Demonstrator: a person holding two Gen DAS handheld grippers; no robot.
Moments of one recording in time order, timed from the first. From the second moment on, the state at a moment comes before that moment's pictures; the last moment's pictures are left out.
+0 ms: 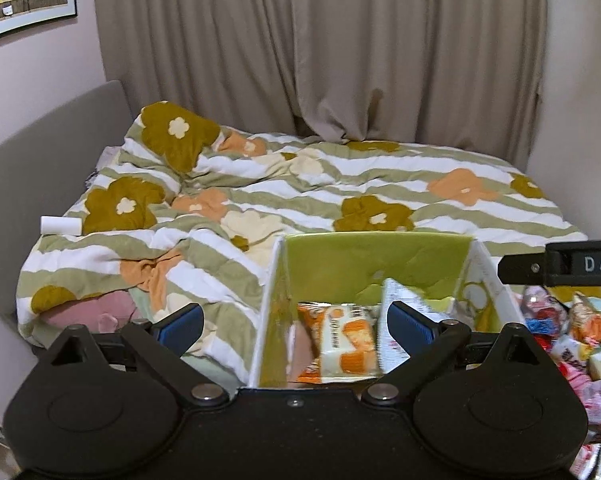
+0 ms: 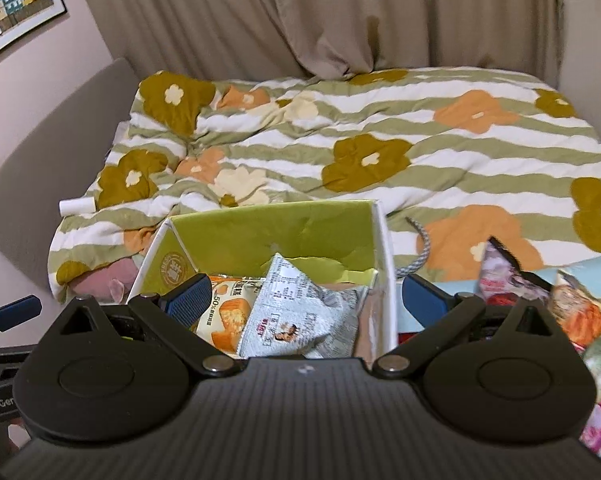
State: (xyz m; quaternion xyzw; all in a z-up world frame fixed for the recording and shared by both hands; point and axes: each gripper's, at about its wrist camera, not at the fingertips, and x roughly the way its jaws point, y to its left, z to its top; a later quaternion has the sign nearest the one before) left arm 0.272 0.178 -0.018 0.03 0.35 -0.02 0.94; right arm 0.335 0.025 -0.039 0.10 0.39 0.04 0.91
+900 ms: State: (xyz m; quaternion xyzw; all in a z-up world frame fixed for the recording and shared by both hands) left arm 0.138 -0.055 -0.032 0.03 0.34 -0.17 0.92; right arm 0.157 -0.211 -0.028 0.04 0.35 -0.02 0.94
